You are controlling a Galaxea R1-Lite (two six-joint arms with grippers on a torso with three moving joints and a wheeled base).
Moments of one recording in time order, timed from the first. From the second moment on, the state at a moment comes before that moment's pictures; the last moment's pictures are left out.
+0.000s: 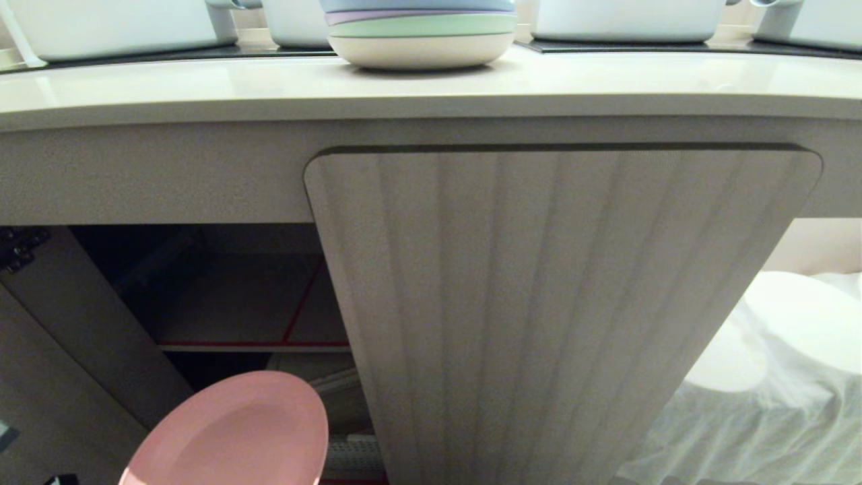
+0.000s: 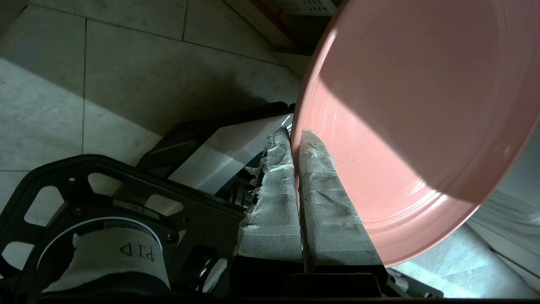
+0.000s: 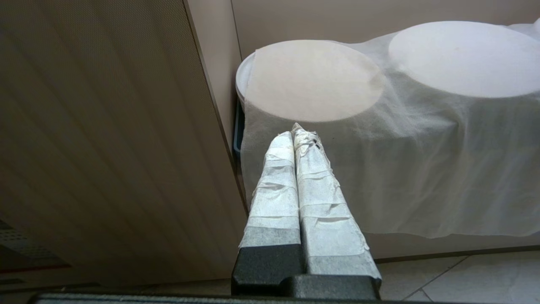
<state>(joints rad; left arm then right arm) 0.27 1.01 -0.44 0.47 -0.30 -0.52 0.00 0.00 0.00 -0.01 -0.06 0.09</state>
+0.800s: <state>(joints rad) 0.27 1.30 -0.51 0.30 -0.30 -0.59 0.00 0.00 0.00 -0.01 -0.06 0.09</state>
